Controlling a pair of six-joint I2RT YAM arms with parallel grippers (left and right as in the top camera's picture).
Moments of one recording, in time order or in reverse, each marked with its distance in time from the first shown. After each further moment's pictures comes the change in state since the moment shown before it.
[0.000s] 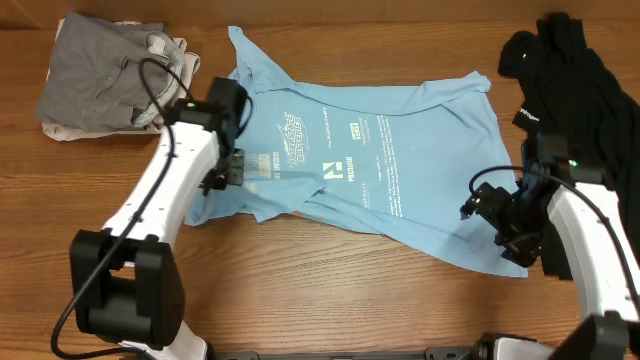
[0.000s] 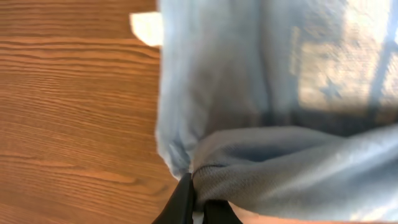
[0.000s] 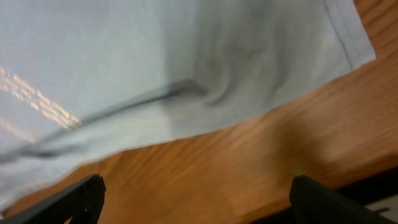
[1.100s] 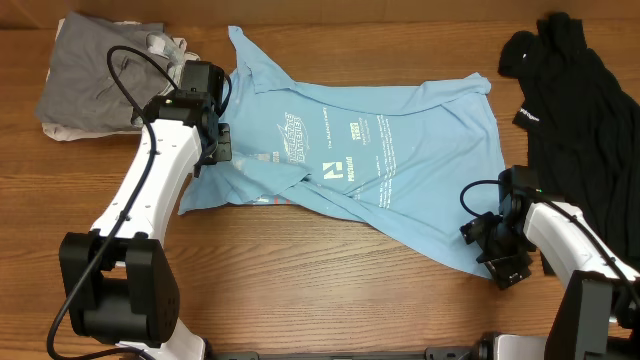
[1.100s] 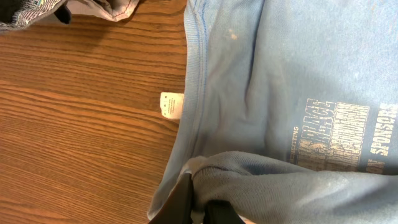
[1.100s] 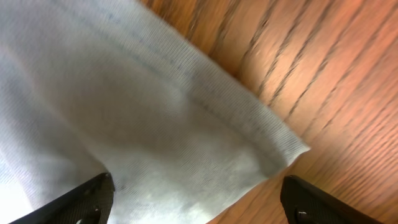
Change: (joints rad) left arm 0.065 0.000 0.012 0.207 0.000 0.000; right arm -0.001 0.080 -0.301 0.324 0.165 0.340
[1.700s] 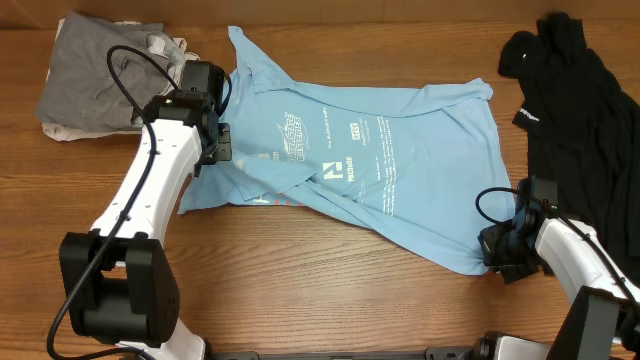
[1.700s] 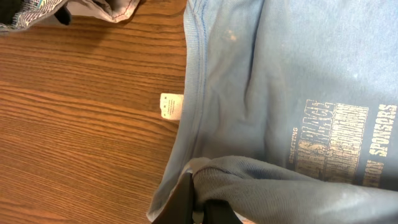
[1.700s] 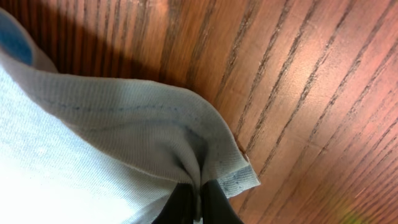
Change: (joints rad) left arm 0.000 0.000 0.000 0.003 0.000 0.000; right arm -0.104 -0.062 -0.089 0.121 -0.032 0.011
